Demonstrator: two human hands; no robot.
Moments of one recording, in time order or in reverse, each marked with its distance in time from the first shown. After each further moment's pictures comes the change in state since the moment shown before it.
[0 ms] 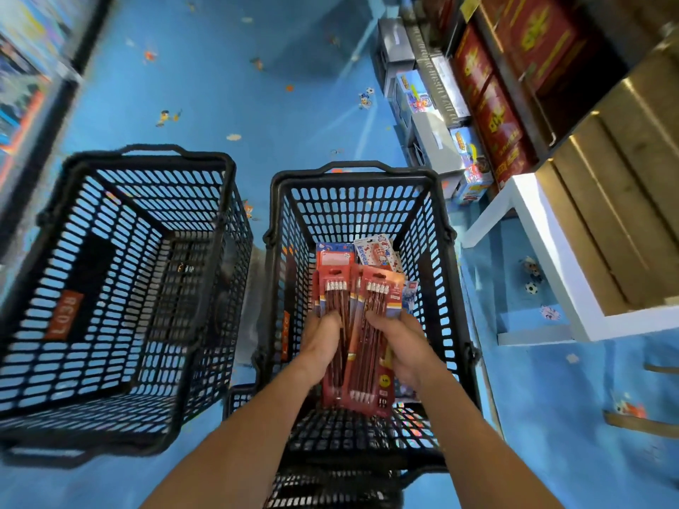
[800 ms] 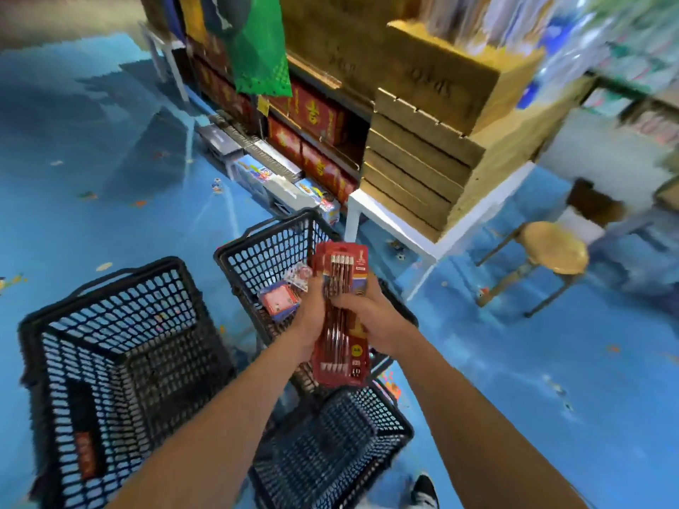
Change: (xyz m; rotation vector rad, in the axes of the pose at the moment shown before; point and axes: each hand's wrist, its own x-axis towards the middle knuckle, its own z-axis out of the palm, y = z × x) left_hand -0.196 0.102 -0.081 0.086 -0.839 0.133; right_hand -0.238 -0.023 0.122 0.275 0.230 -0.486
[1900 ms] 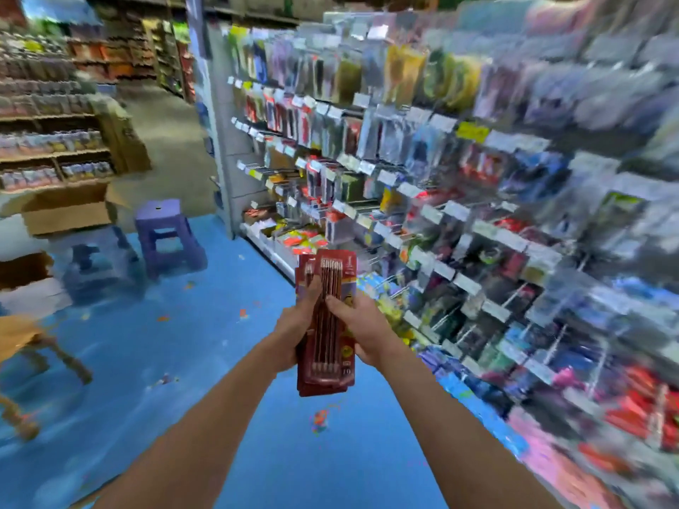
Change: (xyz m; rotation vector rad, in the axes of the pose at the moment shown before) left_hand -0.520 -0.466 0.597 0.871 -1.247 -0.251; right_hand -0.856 0.139 -0.360 0.378 1.379 -0.638
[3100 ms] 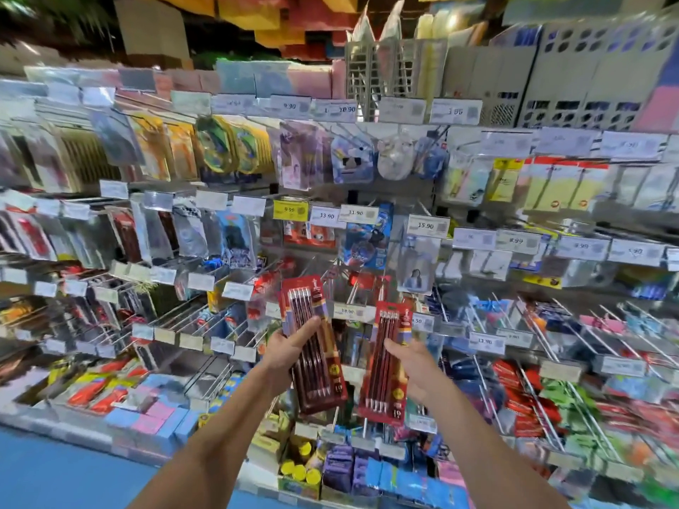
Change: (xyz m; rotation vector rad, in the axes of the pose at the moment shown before) left_hand 0.356 0.081 0.288 0.233 -0.523 0.002; right_hand 0.117 -0.091 -0.367 0.186 0.853 -0.074
